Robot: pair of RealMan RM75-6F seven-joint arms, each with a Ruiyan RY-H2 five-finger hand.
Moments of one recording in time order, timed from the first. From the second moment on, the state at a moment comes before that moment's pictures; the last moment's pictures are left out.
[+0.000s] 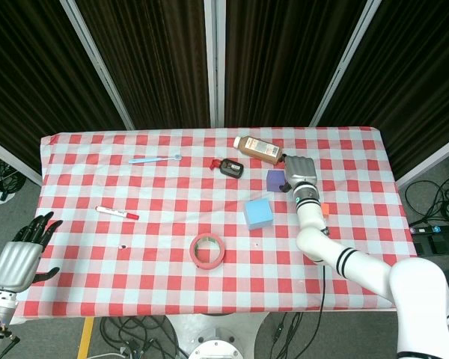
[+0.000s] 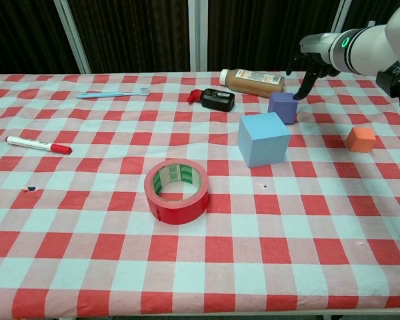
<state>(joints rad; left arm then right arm) -0.14 -1.16 0.01 -1.51 1.54 1.39 0.07 1.10 -1.66 0.33 -1.05 -0.17 0.76 -0.79</state>
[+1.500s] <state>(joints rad) -0.16 -1.19 0.02 -1.44 1.55 1.39 0.01 1.14 -1.79 0.33 -0.81 -0.17 0.67 -0.81</state>
